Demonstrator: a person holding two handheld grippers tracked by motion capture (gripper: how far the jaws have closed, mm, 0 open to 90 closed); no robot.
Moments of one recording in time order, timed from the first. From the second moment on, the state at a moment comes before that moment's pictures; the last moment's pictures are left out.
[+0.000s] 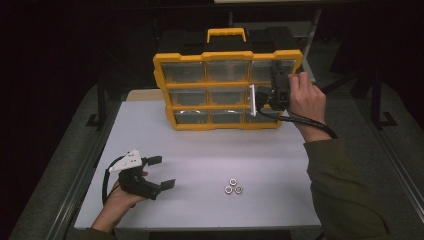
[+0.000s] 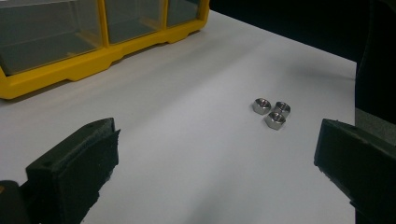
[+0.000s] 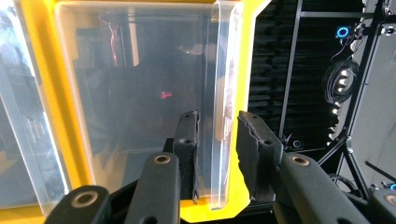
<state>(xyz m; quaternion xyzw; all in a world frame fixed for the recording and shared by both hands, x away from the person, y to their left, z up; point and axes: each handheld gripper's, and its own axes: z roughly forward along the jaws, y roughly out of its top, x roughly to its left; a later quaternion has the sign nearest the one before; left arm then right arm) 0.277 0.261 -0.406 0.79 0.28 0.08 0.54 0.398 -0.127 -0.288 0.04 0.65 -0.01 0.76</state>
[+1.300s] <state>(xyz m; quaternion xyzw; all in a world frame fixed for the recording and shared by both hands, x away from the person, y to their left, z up) 0.276 0.260 -0.407 0.79 0.28 0.08 0.54 0.402 -0.130 -0.280 0.02 0.67 -0.02 0.75</state>
